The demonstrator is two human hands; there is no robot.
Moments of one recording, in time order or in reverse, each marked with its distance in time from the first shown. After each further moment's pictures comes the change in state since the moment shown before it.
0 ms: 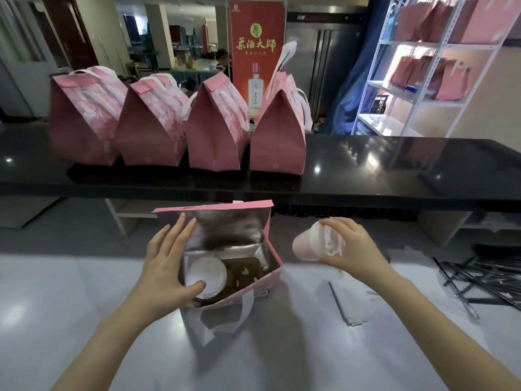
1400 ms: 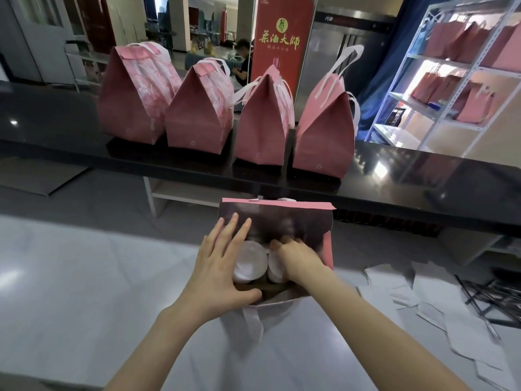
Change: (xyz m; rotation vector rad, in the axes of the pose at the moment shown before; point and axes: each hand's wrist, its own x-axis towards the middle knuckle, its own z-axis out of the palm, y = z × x) left_hand -0.018 -0.025 0.006 -0.119 0.018 0.105; right_hand 0.048 -0.146 0.138 -0.552 -0.571 -0.049
